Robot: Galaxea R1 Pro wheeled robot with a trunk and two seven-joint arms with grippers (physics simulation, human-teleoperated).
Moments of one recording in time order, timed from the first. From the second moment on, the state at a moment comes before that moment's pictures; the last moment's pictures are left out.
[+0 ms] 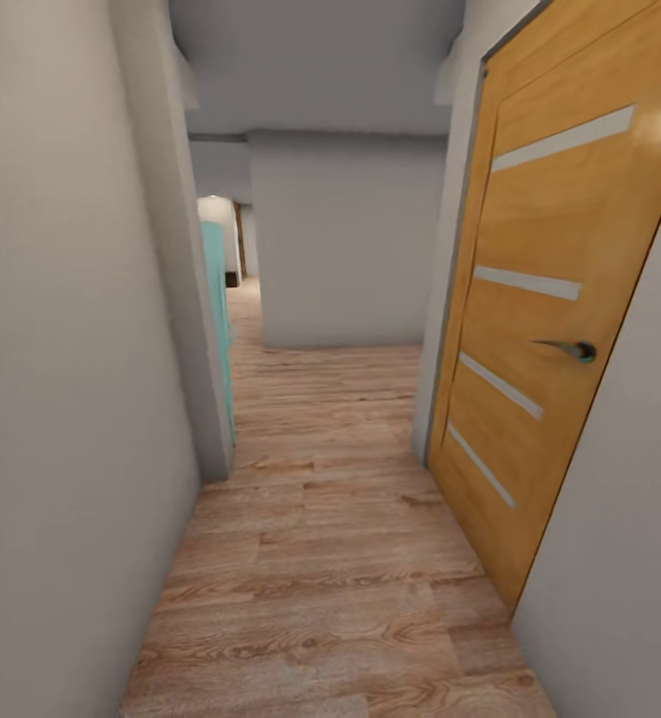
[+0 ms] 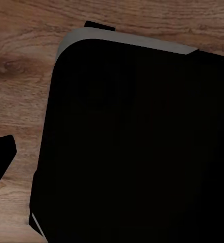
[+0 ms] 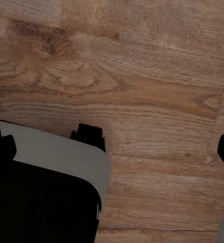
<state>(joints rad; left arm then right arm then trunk) 0.00 -0.01 0.01 -0.05 0.23 -0.05 0.00 -0.25 -0.02 0.41 0.03 -0.13 -0.05 -0.02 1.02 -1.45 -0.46</state>
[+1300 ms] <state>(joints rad) 0.00 -0.01 0.01 -0.05 0.23 -0.04 0.00 -0.25 -0.01 0.41 0.03 -0.14 -0.05 -0.02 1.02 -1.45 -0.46</state>
